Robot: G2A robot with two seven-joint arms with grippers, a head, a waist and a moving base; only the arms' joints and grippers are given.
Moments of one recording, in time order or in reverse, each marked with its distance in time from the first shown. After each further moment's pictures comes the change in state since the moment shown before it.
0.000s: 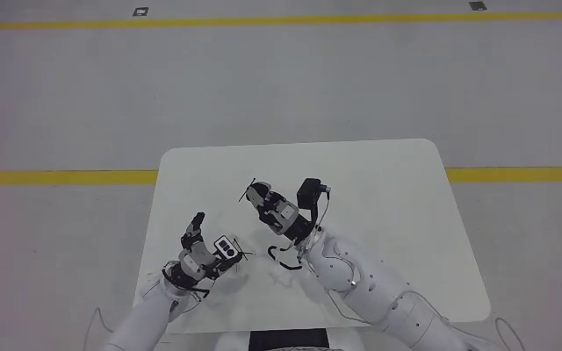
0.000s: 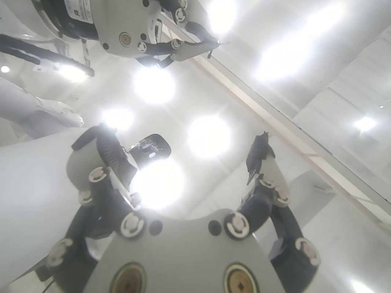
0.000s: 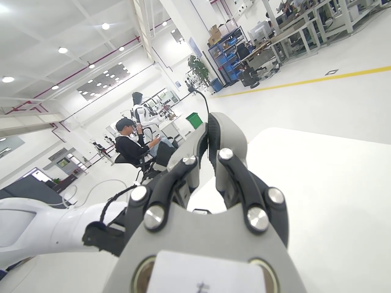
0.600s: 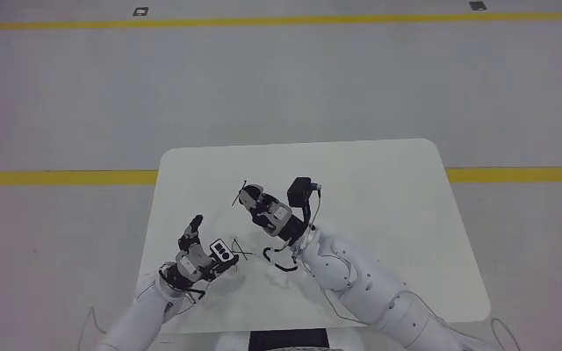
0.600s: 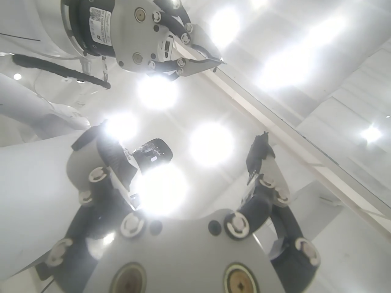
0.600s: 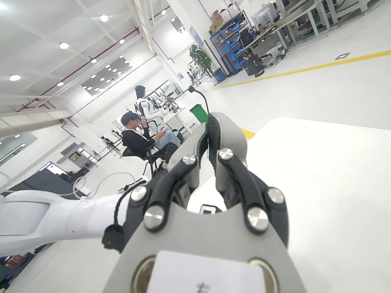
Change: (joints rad) left arm -0.003 0.036 0.021 0.033 0.000 0.000 0.000; right arm -0.009 -0.033 0.019 -0.006 0.009 0.000 0.101
